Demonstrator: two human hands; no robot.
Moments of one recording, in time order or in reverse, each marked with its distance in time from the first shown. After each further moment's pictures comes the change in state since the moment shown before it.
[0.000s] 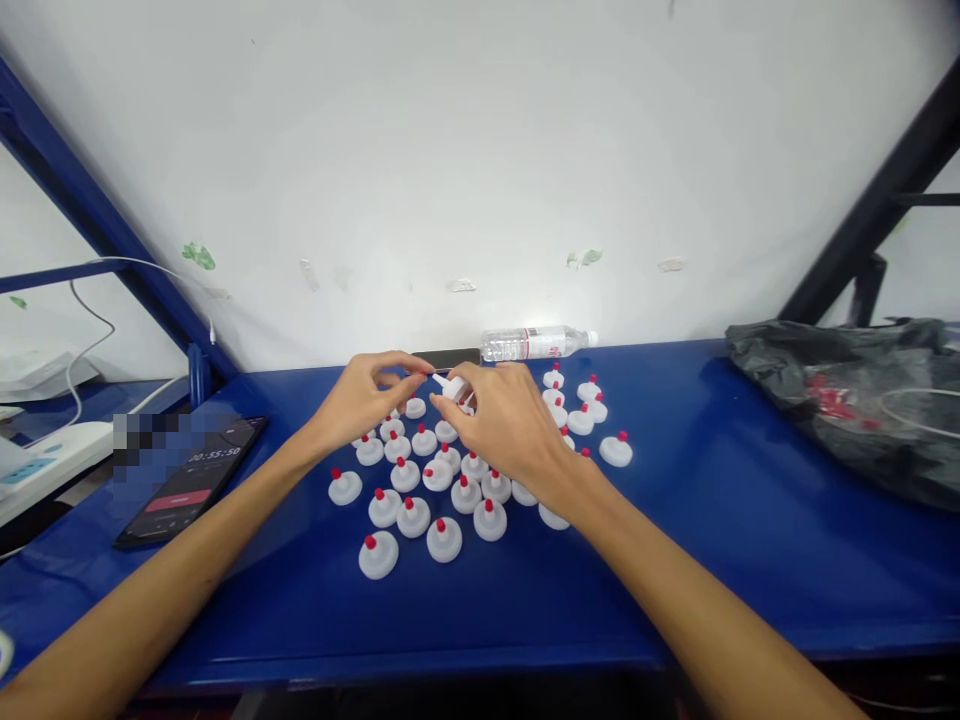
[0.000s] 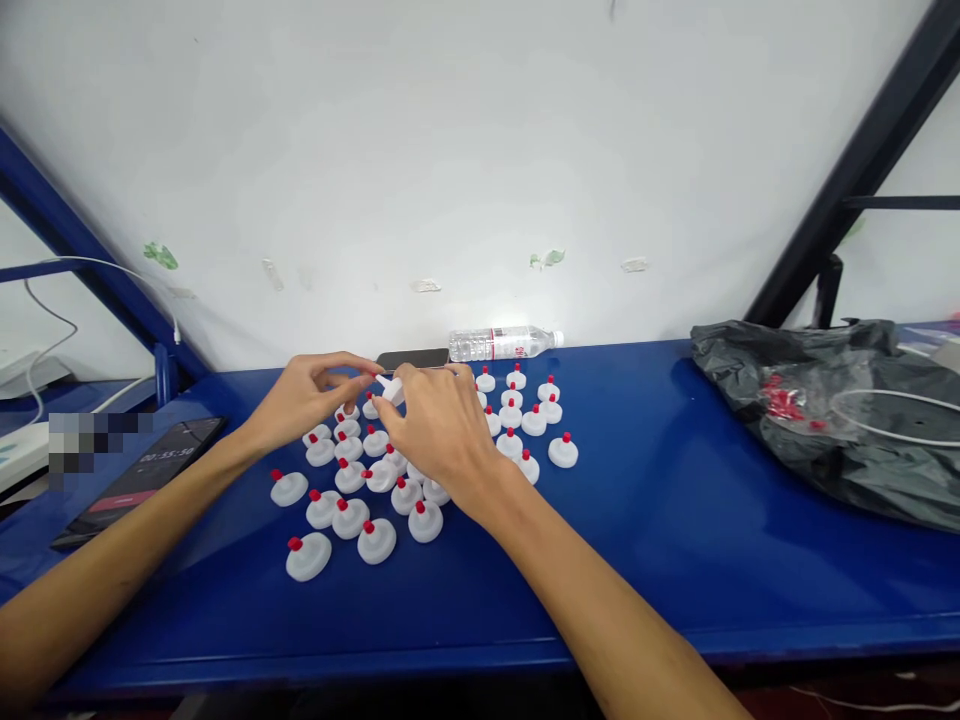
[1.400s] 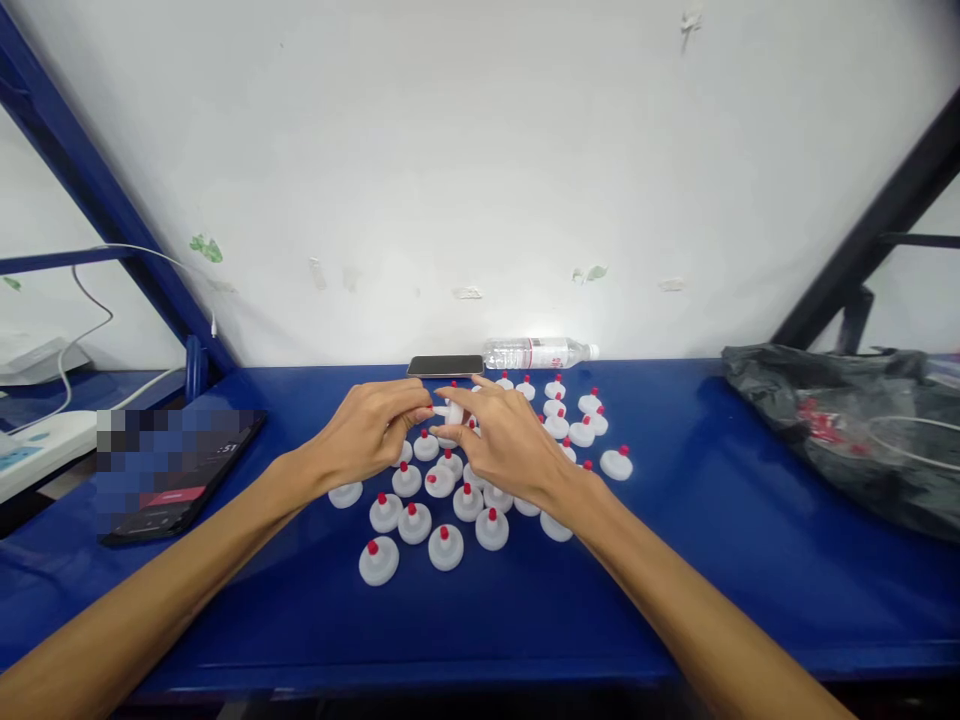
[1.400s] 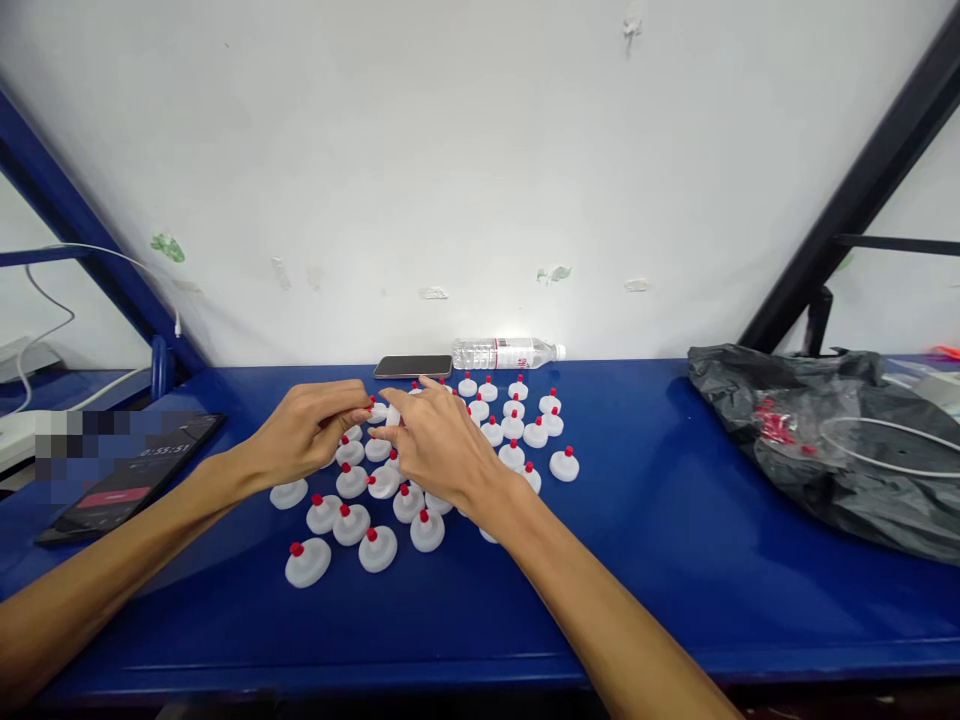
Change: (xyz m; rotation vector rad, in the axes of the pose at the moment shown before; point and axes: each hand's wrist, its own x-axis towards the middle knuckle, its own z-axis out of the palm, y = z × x) left_hand -0.025 -0.008 0.006 0.316 0.010 0.460; right_hand -0.007 0.011 0.010 0.102 -0.049 -0.251
